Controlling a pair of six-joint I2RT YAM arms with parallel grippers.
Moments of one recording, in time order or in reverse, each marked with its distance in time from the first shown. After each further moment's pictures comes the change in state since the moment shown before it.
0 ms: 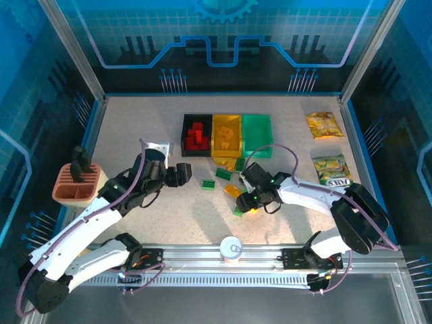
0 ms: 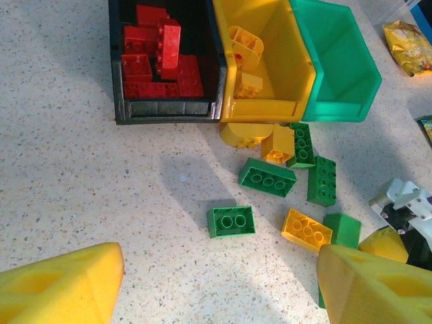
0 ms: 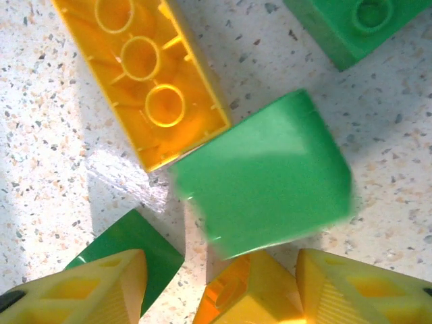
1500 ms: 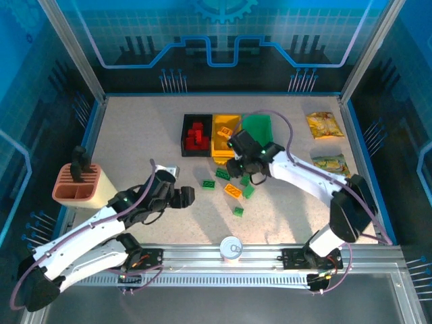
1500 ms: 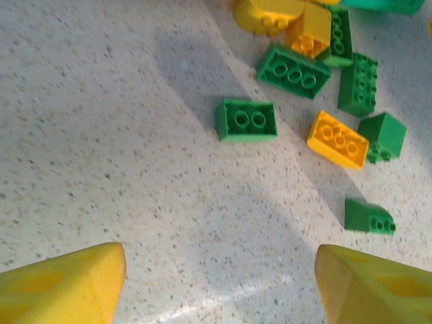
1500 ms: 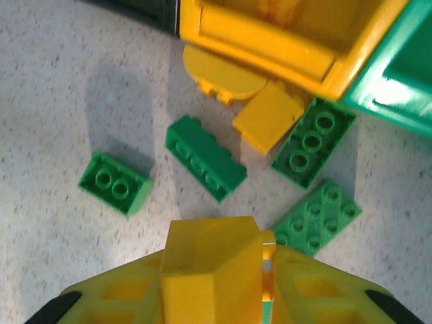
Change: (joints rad) left arm -0.160 -0.056 -0.216 -0.018 0.001 -0.156; right arm -0.024 0.154 0.514 -0.186 0.146 -0.004
